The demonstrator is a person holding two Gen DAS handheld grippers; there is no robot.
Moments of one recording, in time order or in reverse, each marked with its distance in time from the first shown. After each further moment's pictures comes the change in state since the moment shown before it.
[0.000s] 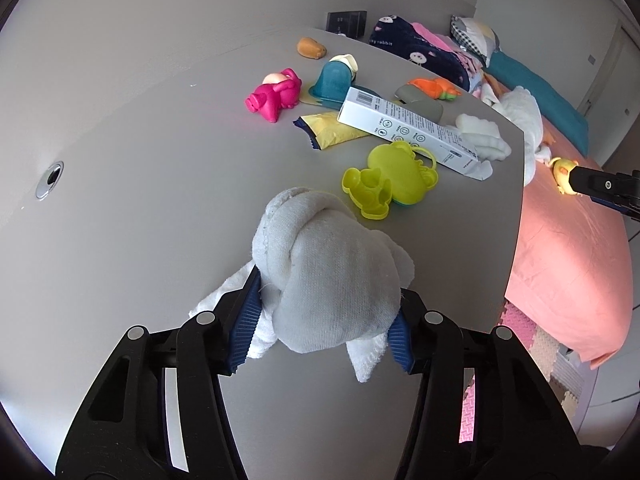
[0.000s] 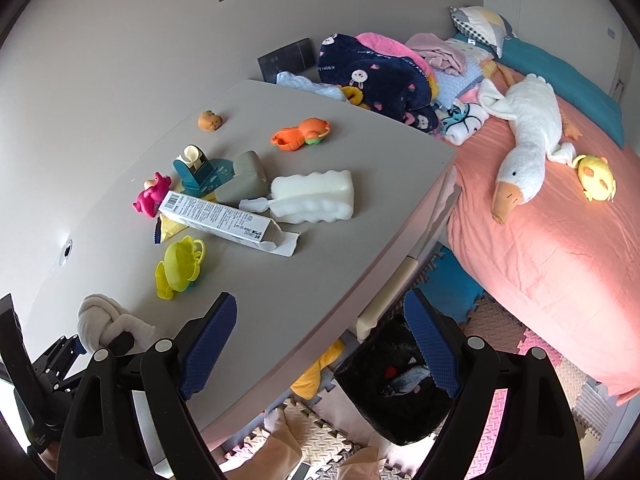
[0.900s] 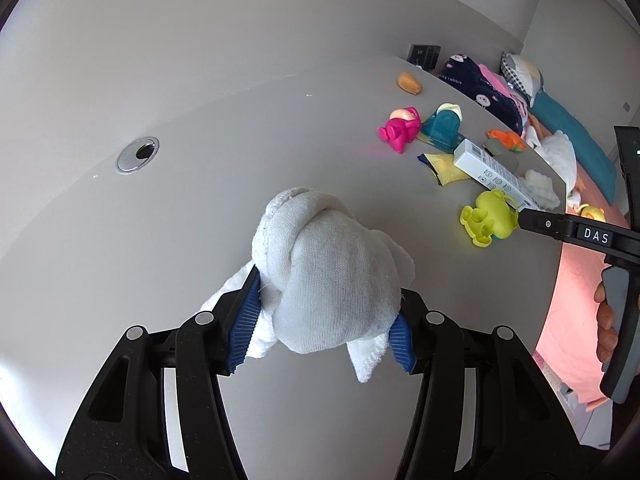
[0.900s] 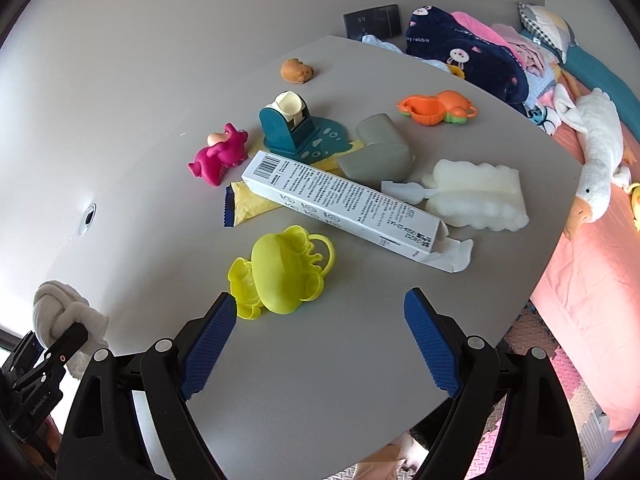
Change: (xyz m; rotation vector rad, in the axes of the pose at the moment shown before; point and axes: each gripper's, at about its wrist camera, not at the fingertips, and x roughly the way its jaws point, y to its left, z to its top) left arm -0.040 0.100 -0.002 -0.142 -0.042 0.087; right arm 0.071 0.101 0.008 -0.113 0.105 0.117
